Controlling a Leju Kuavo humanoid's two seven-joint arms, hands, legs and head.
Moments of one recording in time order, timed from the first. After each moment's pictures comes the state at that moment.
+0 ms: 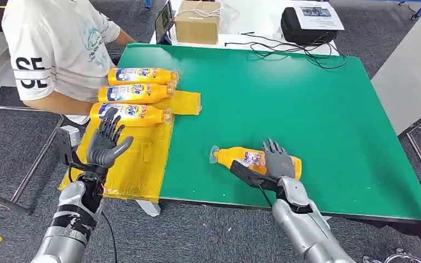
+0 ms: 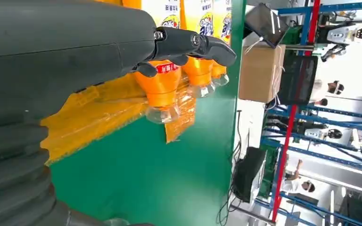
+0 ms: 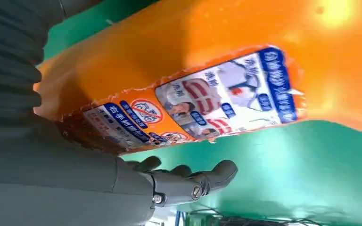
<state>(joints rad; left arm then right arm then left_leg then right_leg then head) -0.35 -0.06 0.06 -0.99 0.18 -0.24 -0.36 -0.44 -0.05 0.43 -0.85 1.08 -0.12 0.18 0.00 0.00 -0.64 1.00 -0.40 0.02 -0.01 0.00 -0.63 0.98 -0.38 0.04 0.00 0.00</state>
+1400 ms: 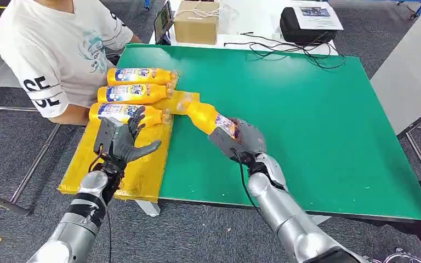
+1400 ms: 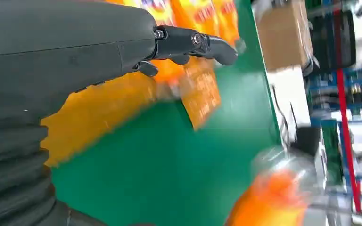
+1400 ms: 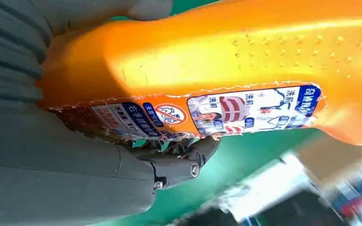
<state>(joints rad) -0.45 -0.08 -0.10 -0.87 -0.05 -0.15 -0.34 -0.61 0.17 0.41 -0.74 0.71 -0.31 -0.11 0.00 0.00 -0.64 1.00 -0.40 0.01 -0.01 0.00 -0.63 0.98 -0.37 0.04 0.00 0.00</state>
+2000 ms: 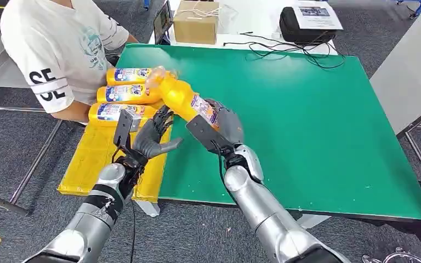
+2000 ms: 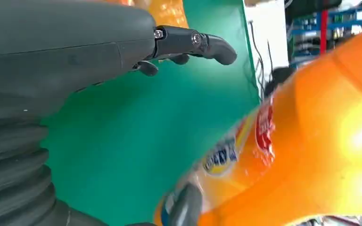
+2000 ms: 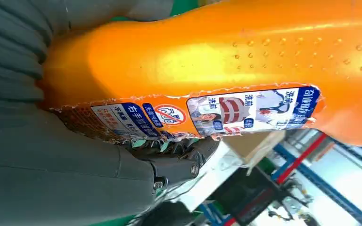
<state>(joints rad) -0.53 -0.15 -0.18 -0.79 0.07 -0.28 -0.33 -0.63 0.29 0.42 -0.77 0.67 -0.37 -0.20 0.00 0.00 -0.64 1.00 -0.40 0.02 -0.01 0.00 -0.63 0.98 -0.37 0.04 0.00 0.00</state>
